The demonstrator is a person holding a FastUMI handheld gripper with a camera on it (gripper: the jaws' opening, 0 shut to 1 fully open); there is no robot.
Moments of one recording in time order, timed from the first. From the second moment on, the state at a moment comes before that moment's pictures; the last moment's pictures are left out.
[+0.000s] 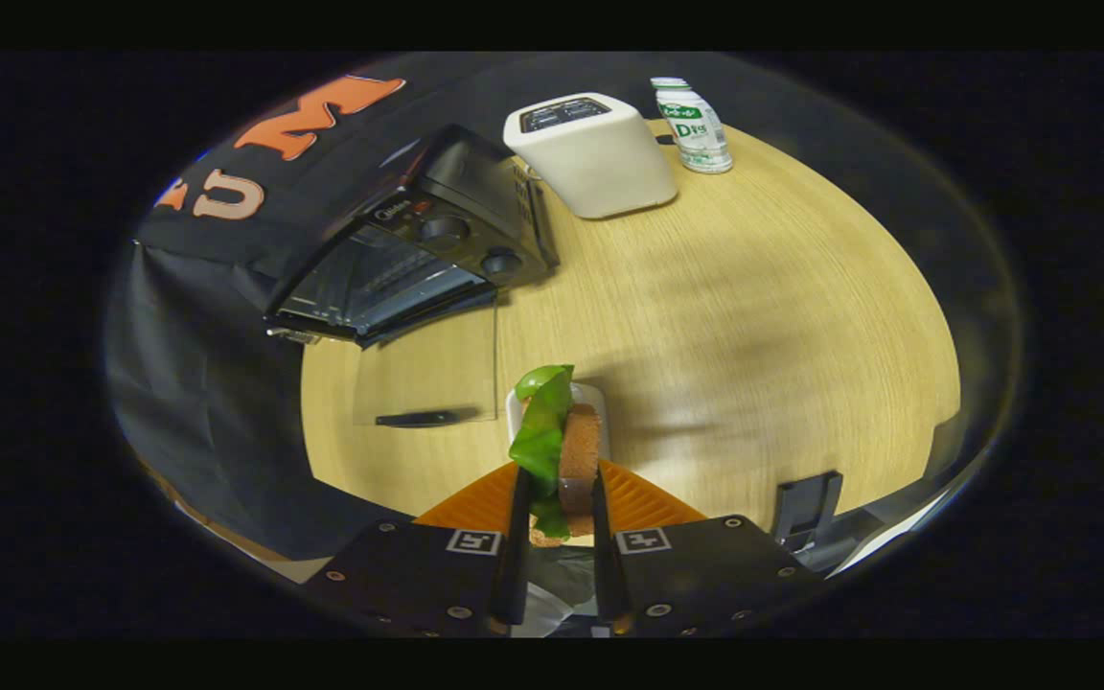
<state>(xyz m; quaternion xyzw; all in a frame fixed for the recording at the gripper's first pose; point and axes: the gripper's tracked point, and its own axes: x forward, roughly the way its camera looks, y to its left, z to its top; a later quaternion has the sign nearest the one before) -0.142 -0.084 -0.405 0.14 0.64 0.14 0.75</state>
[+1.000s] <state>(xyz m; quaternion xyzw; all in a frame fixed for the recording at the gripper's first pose) -0.071 0.064 -0.384 0.45 0.45 0.11 0.77</state>
